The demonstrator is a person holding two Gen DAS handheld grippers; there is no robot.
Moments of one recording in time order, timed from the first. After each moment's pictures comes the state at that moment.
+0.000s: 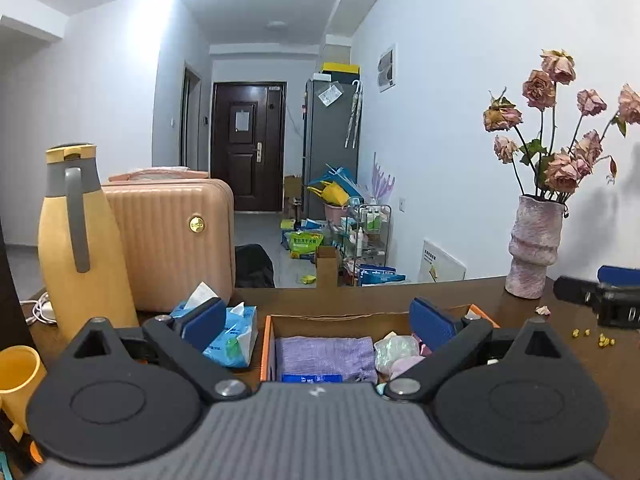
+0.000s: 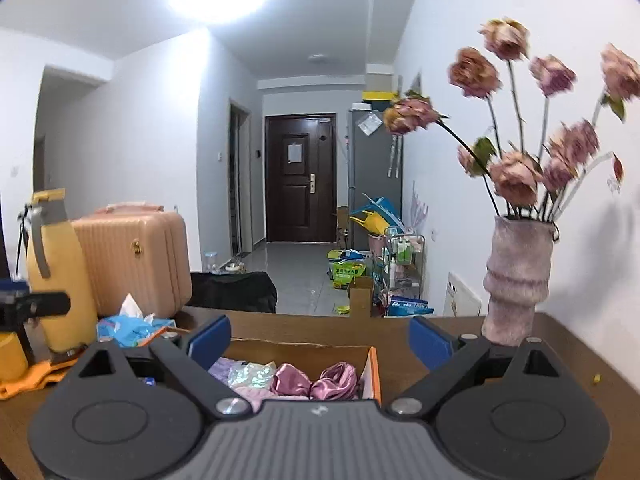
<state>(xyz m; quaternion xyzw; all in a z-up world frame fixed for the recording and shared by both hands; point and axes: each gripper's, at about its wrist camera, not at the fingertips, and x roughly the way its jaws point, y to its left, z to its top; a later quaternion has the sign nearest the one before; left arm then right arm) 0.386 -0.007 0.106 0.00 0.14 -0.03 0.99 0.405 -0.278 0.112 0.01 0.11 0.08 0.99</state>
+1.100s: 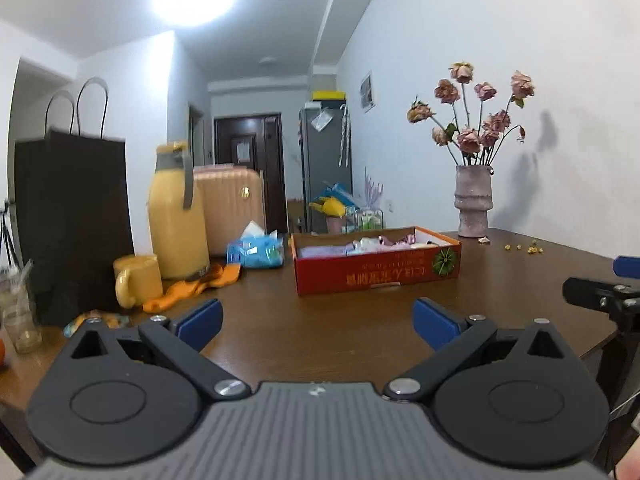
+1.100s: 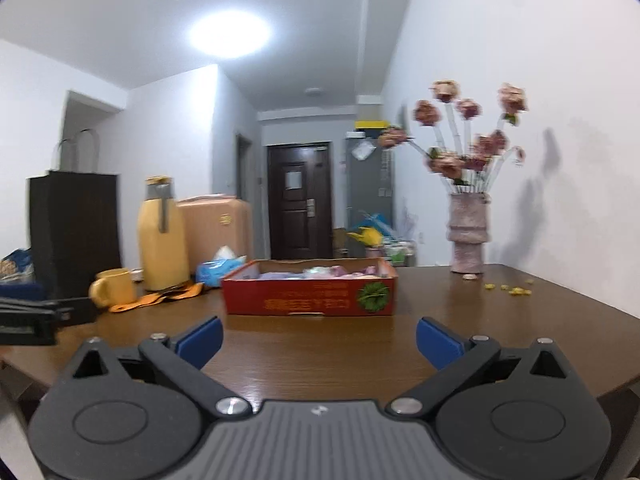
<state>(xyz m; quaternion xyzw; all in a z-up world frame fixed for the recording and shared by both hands) 0.022 0.014 0.019 0.04 0.08 -0.02 1.00 0.015 -0.227 0.008 0.00 0.06 0.07 1.00</state>
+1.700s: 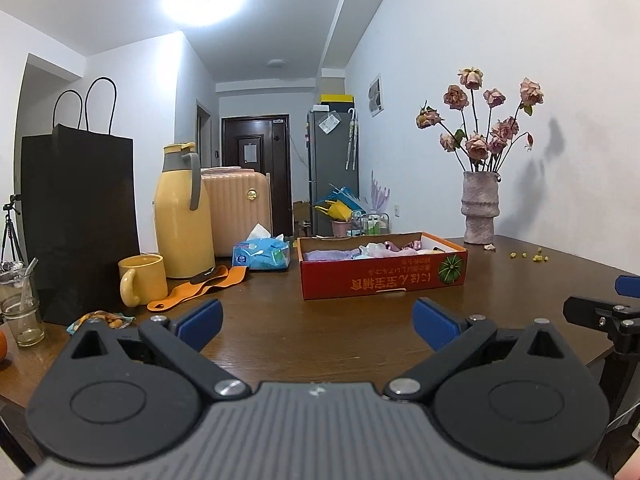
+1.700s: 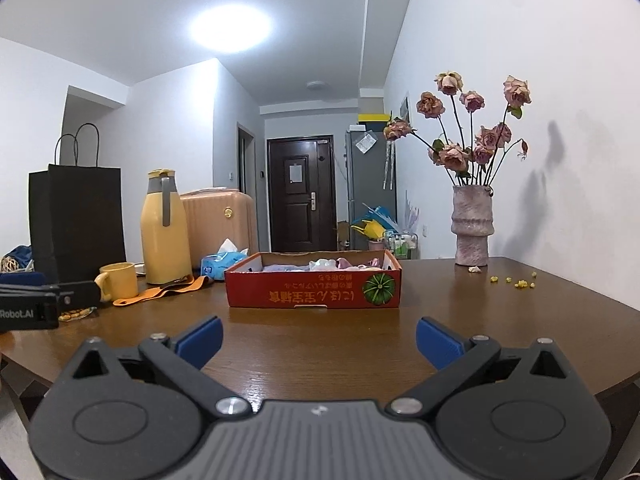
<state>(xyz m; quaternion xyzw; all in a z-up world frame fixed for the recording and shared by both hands) 0.027 0.021 0.021 0.03 0.09 -0.02 1.00 0.022 -0.231 0.006 0.02 0.08 0.07 0.99</state>
